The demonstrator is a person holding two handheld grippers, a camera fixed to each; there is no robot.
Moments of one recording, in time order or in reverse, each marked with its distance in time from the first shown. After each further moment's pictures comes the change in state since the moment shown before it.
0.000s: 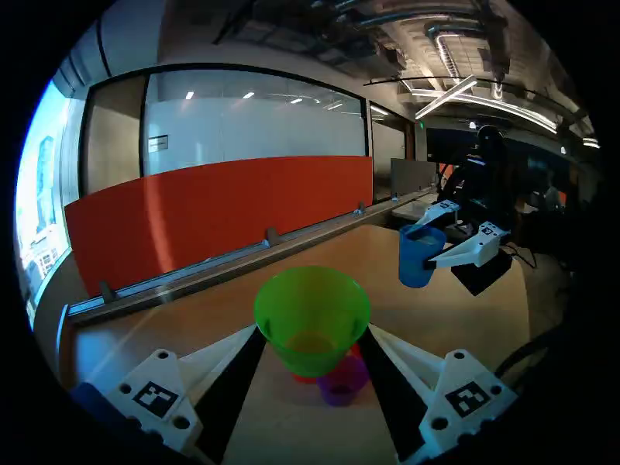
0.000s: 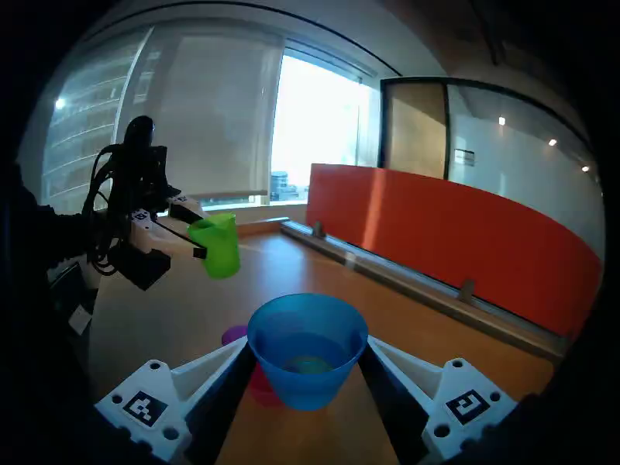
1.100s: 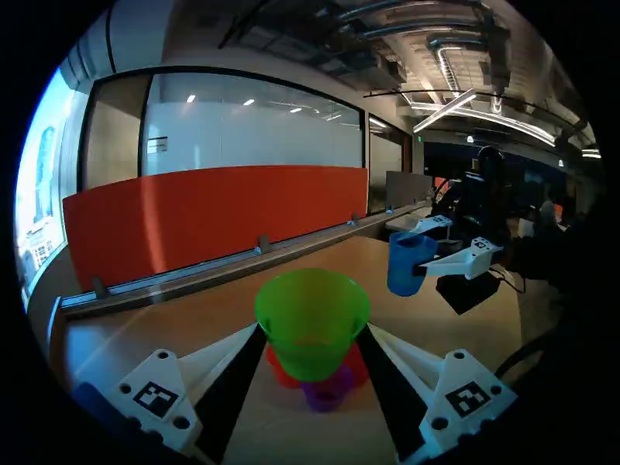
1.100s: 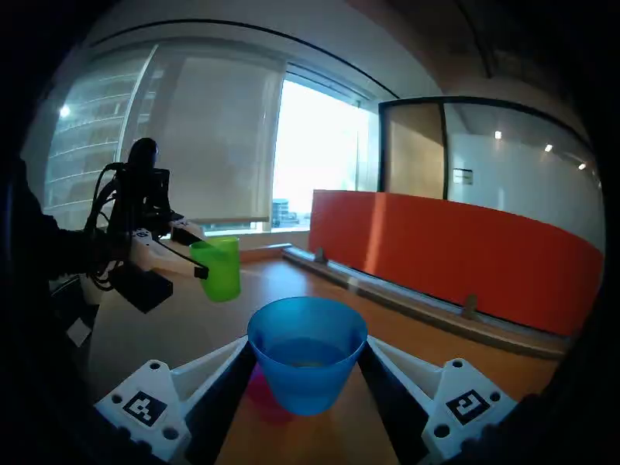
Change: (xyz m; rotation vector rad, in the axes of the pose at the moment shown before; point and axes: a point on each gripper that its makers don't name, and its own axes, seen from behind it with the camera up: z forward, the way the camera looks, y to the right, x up) left arm 0.002 0.014 -0.004 -0.027 0.046 -0.038; right arm 0.019 -0.010 0.007 0.004 0.134 0.007
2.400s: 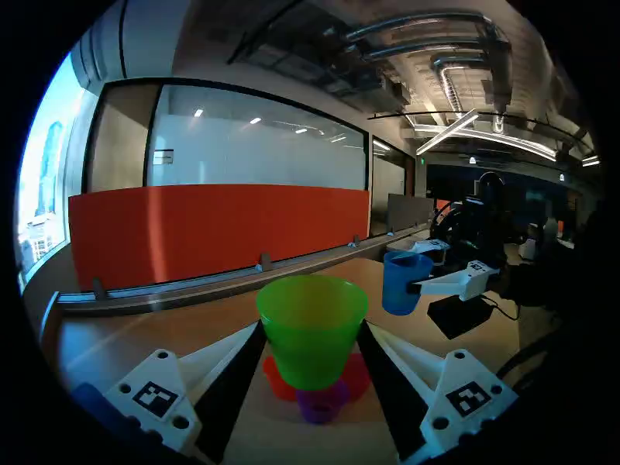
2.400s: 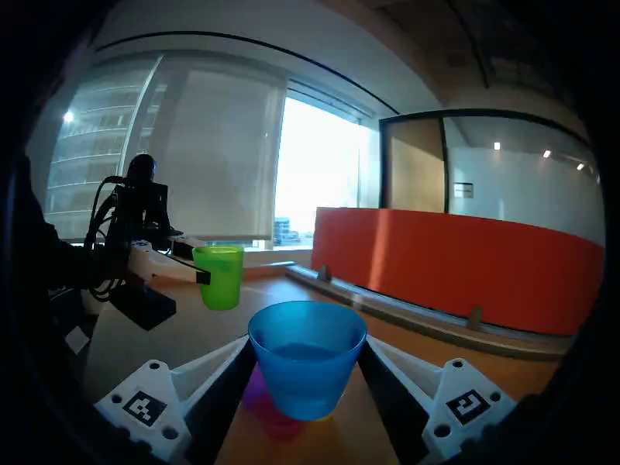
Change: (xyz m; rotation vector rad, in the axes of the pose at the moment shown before) left arm 0.012 0.006 -0.002 0.010 0.104 -0.033; right arm 0.009 -0.013 0.014 0.007 0.085 0.000
